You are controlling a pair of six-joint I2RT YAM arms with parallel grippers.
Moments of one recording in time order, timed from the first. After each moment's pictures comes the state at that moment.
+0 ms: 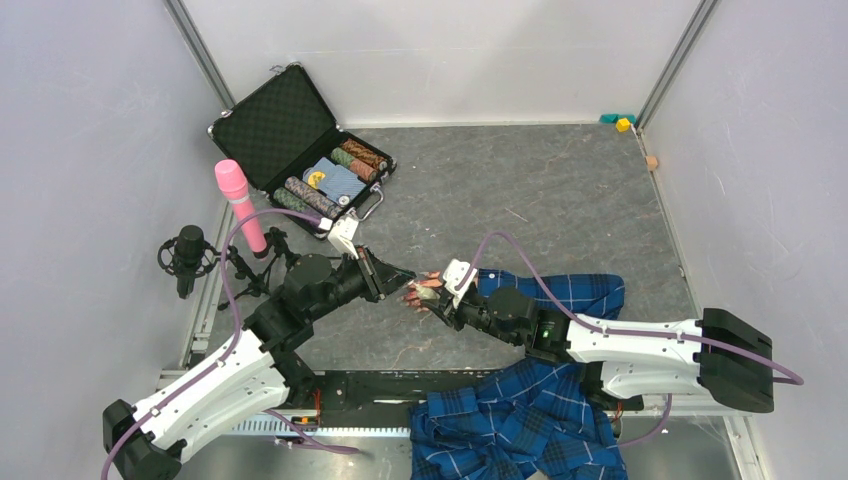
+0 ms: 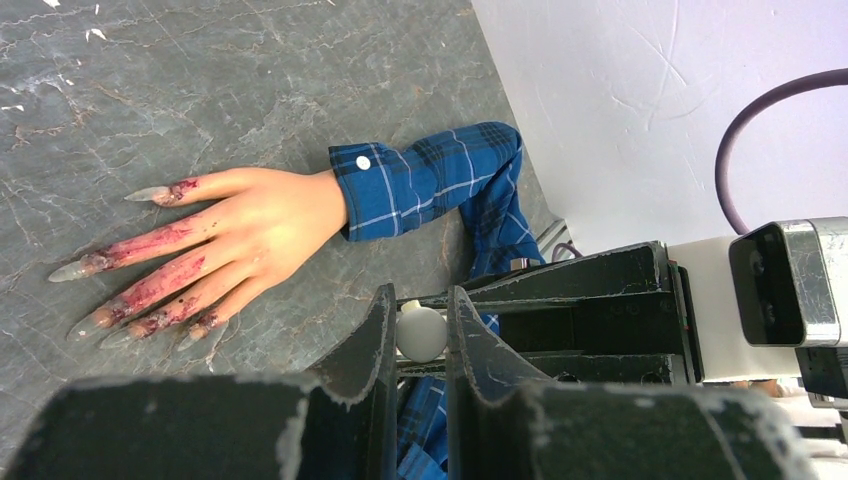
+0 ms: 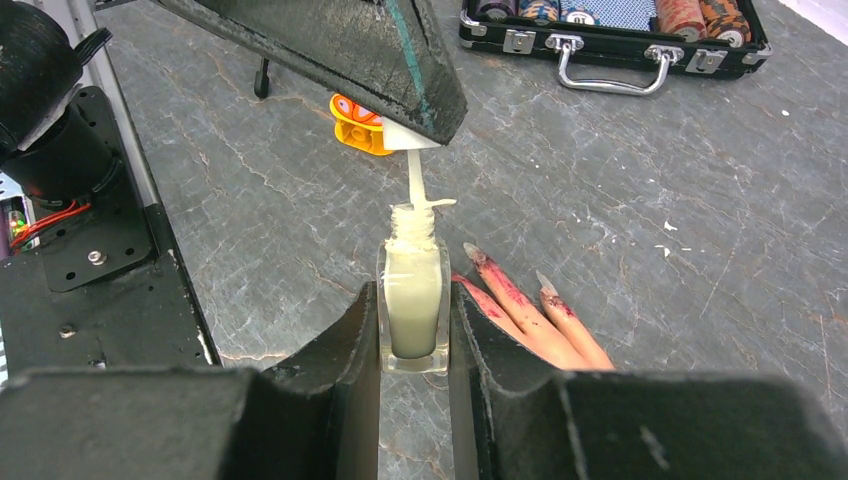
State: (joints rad) left arm -0.75 0.66 0.51 -0.07 0.13 -0.84; right arm 1.23 1.11 0.49 0.45 0.20 -0.01
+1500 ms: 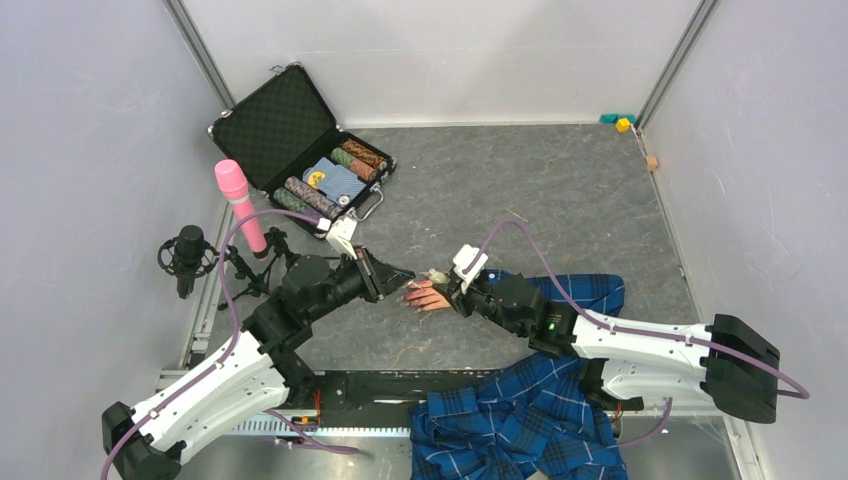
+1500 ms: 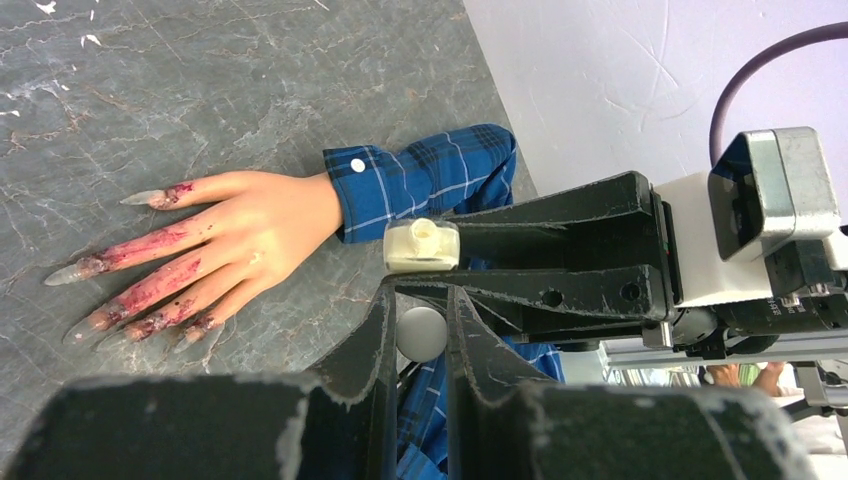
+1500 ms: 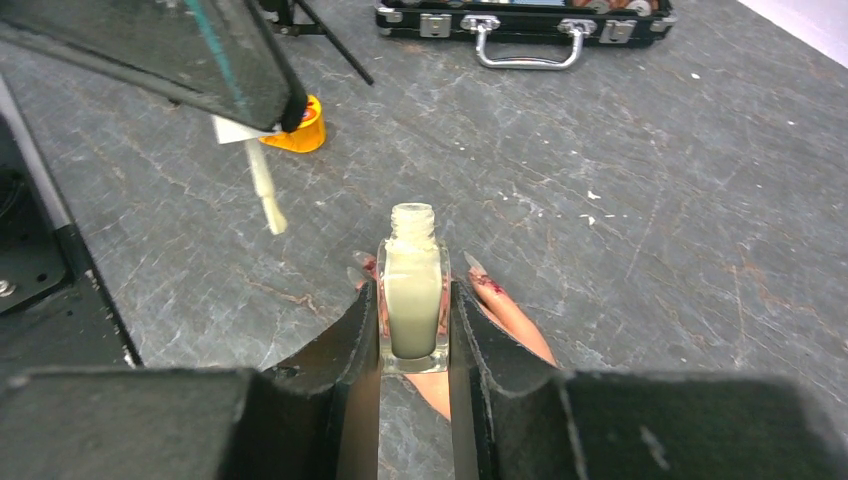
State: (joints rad) left arm -0.75 0.64 0.51 -0.06 0.14 -0.84; right arm 1.14 1.08 0.49 0.39 0.25 -0.01
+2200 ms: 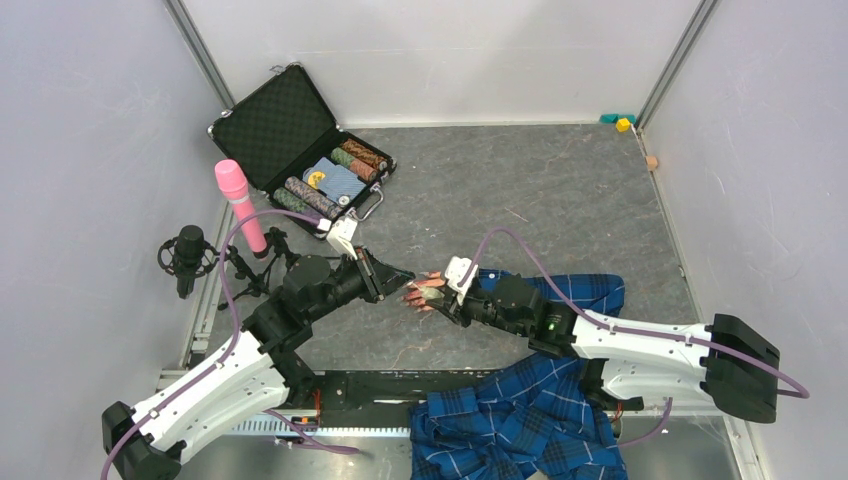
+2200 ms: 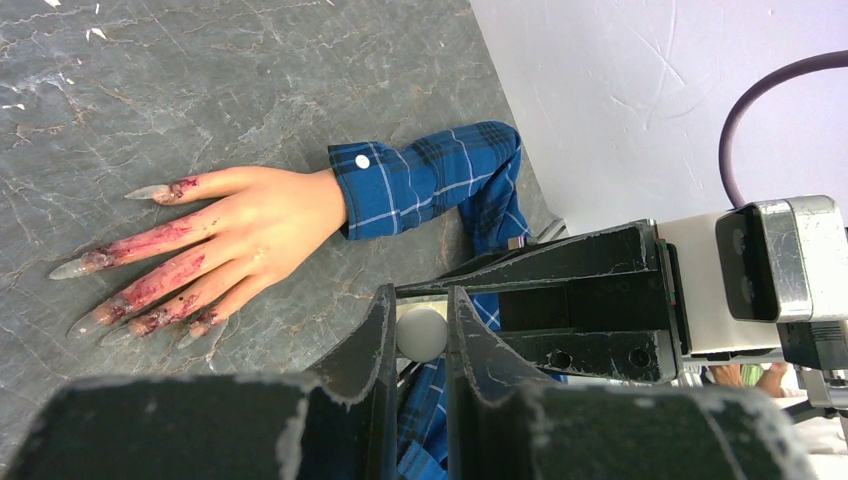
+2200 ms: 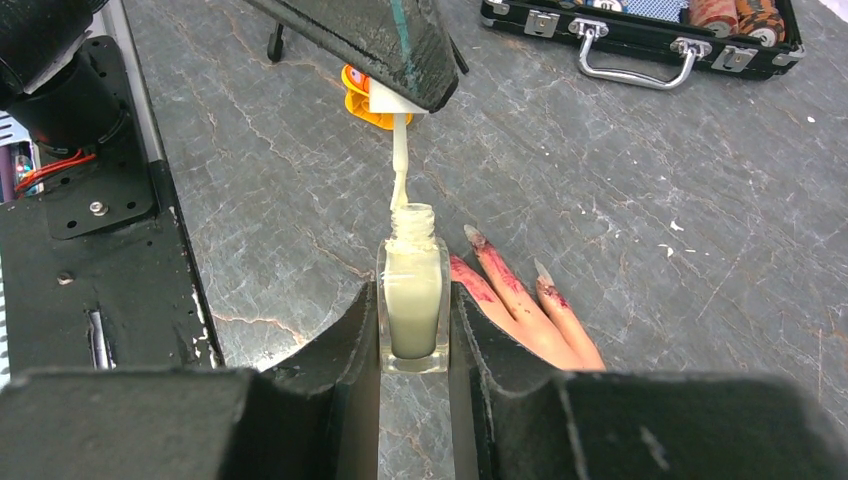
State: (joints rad) left arm -0.75 0.64 0.51 -0.07 0.13 -0.84; right arm 1.14 1.08 0.49 0.37 0.03 -0.07
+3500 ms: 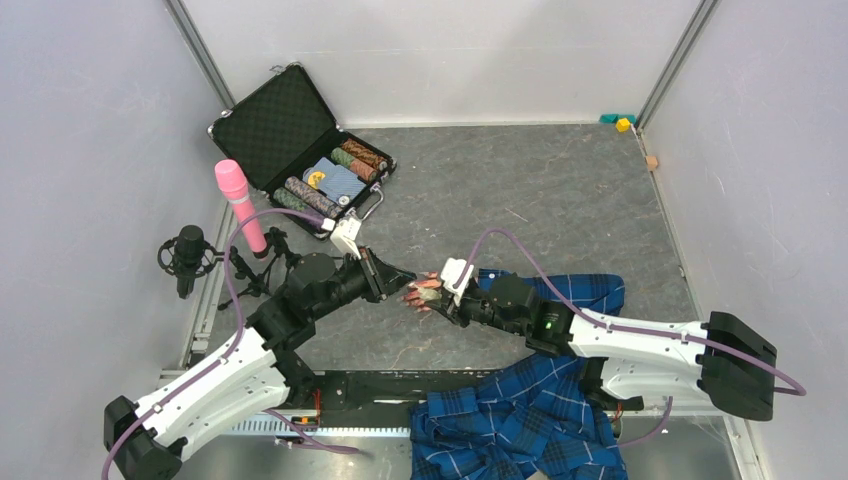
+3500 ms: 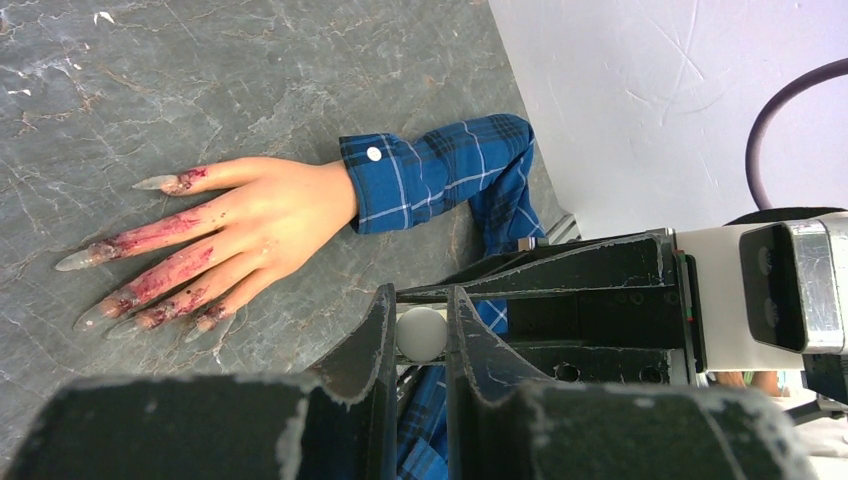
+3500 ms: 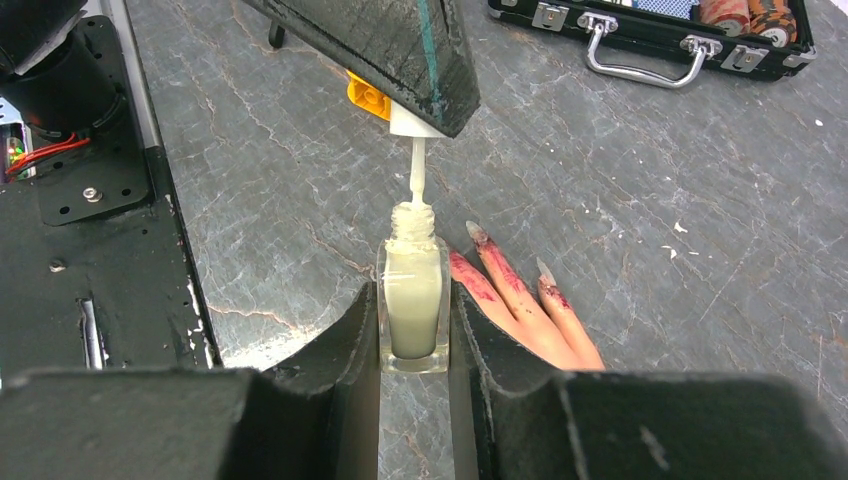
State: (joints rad) left arm -0.75 0.67 0.51 -0.07 0.13 -0.84; right arm 1.15 1.10 0.51 0.35 0.02 -0.09
